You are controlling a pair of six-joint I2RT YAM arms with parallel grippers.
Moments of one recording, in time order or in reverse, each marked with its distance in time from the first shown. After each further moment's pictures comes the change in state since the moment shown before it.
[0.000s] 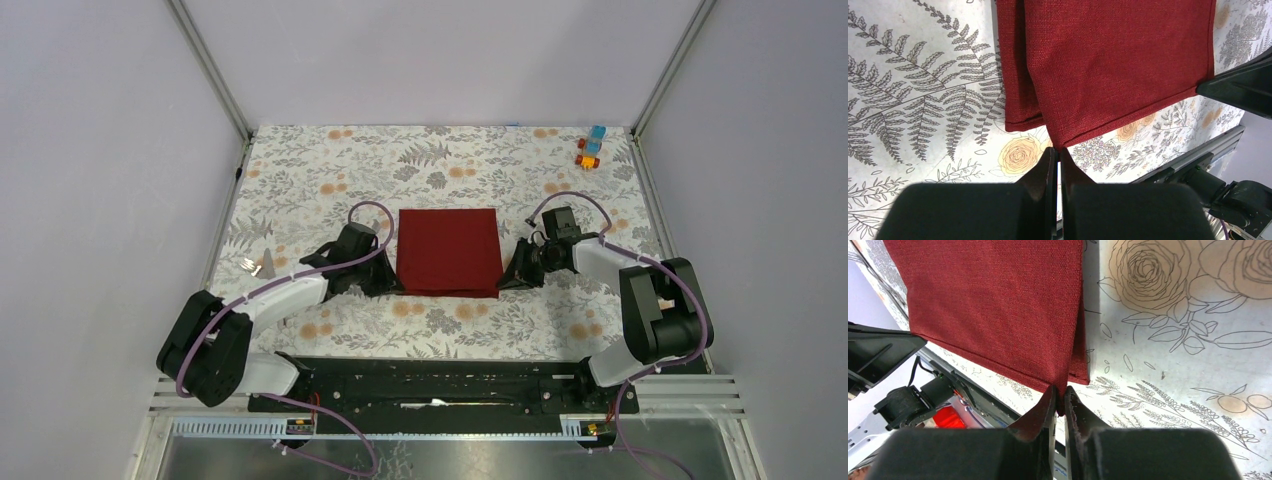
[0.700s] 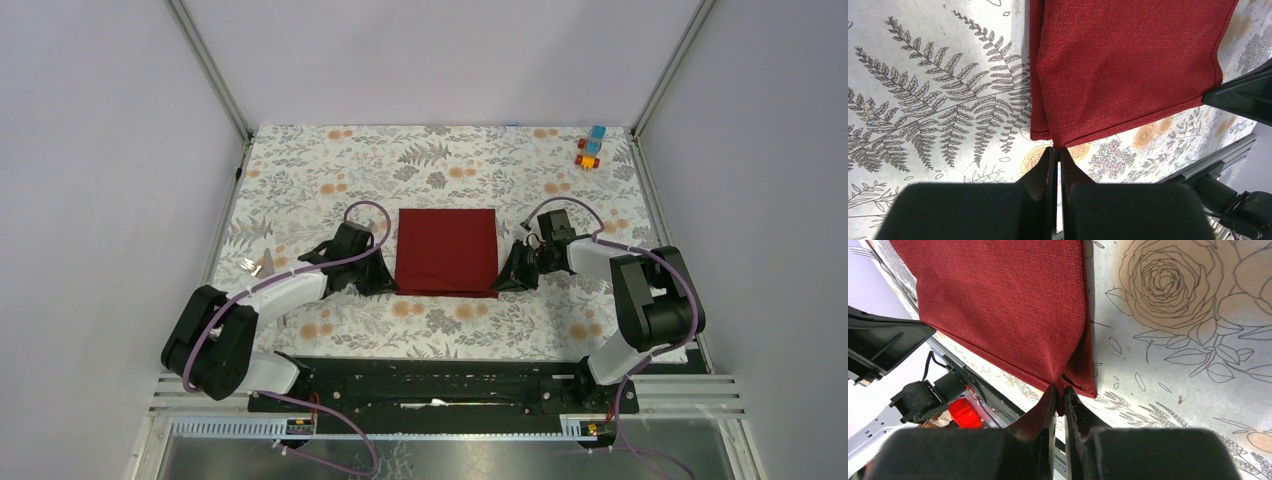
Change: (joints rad) left arm 0.050 0.033 -0.005 -0.008 0.000 0.039; right arm 0.006 0.070 -0.010 0.074 -0.068 0.045
